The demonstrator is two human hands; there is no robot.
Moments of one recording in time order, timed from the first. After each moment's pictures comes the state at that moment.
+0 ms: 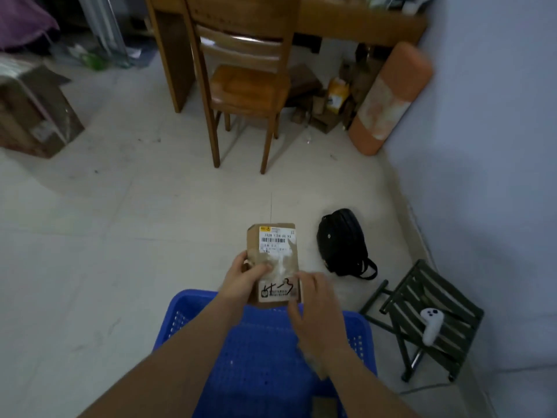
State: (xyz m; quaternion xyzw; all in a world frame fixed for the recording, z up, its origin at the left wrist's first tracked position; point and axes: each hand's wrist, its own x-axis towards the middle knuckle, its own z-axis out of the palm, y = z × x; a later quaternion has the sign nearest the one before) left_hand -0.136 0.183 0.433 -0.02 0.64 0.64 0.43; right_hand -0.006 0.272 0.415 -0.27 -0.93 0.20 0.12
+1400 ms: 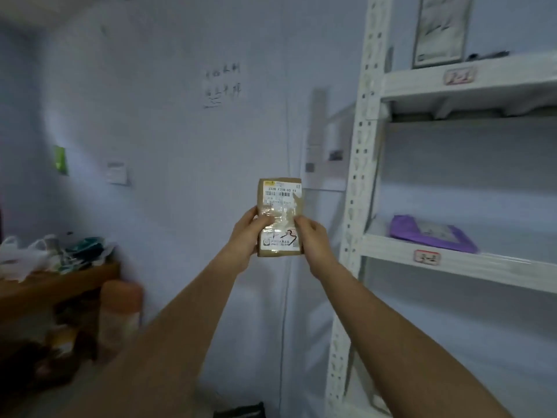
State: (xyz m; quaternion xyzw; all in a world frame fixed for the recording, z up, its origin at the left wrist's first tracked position) left_hand 0.130 0.238 1.114 0.59 0.29 0.56 0.50; right_hand 0.268 0.202 1.116 -0.47 -0.54 0.31 0.63
